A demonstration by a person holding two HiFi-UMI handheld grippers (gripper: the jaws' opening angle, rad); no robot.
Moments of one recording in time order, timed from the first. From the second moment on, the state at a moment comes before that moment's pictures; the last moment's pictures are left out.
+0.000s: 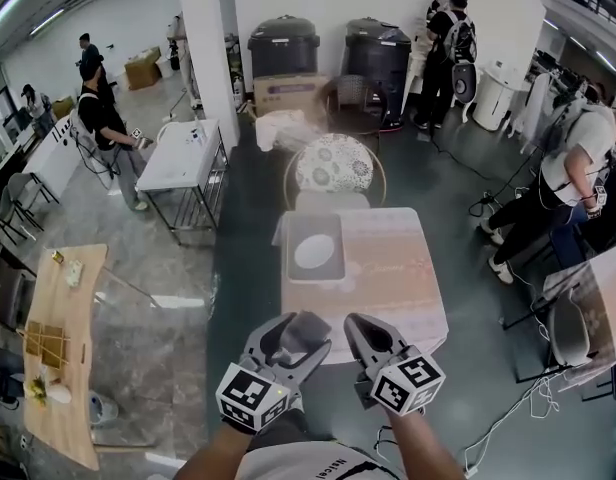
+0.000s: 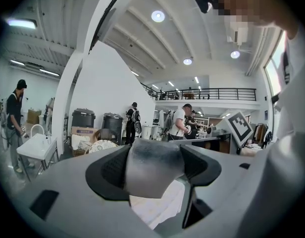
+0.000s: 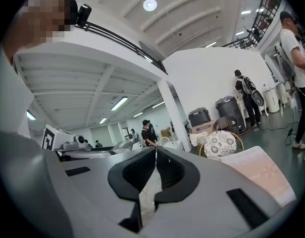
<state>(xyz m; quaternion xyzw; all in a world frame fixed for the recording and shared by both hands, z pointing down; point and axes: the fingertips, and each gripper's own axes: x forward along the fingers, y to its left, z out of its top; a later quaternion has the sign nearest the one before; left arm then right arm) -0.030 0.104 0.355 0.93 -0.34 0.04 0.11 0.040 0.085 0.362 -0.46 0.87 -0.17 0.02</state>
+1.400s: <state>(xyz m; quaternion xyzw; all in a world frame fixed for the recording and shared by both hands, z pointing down) 0.021 -0.222 0.558 0.92 -0.34 0.13 0.18 0.080 -0.236 0.514 -0.44 0.85 -0.28 -0.01</state>
